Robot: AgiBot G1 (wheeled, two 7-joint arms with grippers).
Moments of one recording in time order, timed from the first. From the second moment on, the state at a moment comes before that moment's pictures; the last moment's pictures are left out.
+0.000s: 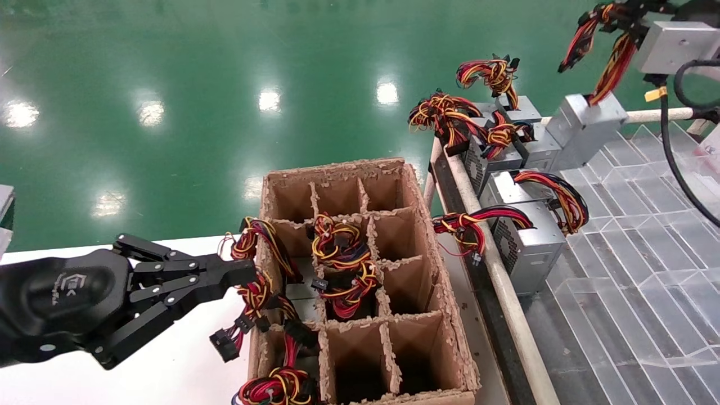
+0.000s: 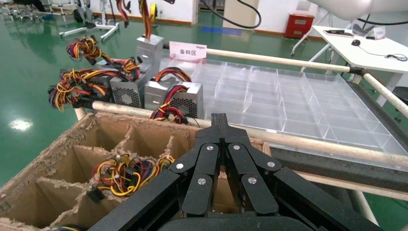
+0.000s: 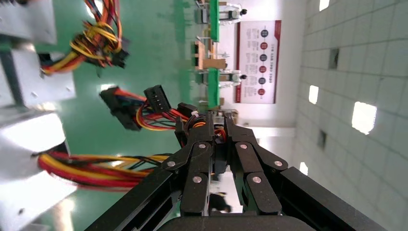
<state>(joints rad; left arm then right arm) -1.08 0.53 0.42 -1.21 0.60 1.39 -0.10 1.68 -0.82 -0.16 0.57 -1.48 -0.89 -1.20</state>
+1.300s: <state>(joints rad) -1.08 0.53 0.42 -1.21 0.60 1.39 -0.10 1.95 -0.85 -0.21 0.15 -1.56 -0.93 -2.11</state>
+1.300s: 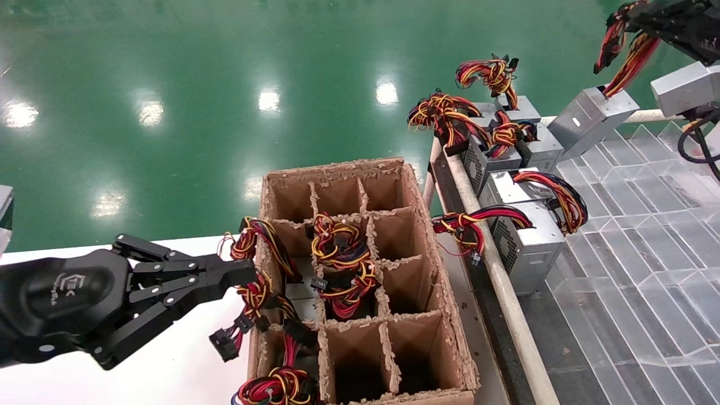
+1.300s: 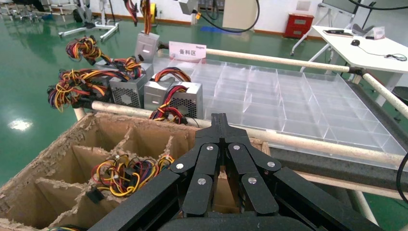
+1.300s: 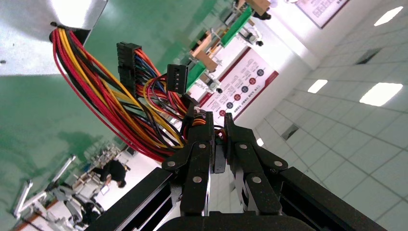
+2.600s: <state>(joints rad) -1.08 0.53 0.42 -1.21 0.60 1.39 -0.10 1.99 -1.01 -0.23 -0.01 -1.60 -0.82 -2.21</state>
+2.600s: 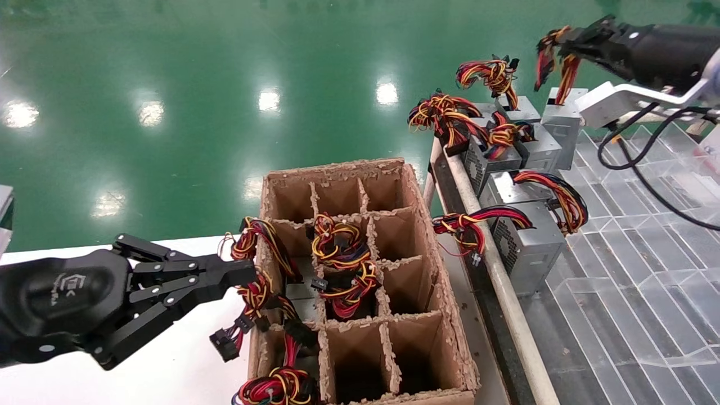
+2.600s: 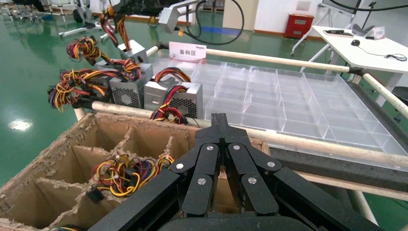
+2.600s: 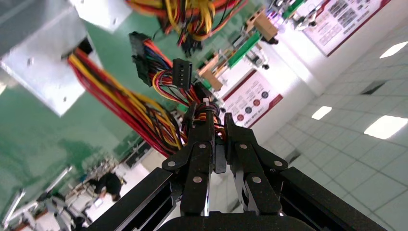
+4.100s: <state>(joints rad) -1.08 0.53 0.42 -1.21 0.60 1.39 -0.10 1.92 -1.05 -0.19 -0.01 -1.54 -0.75 -2.10</state>
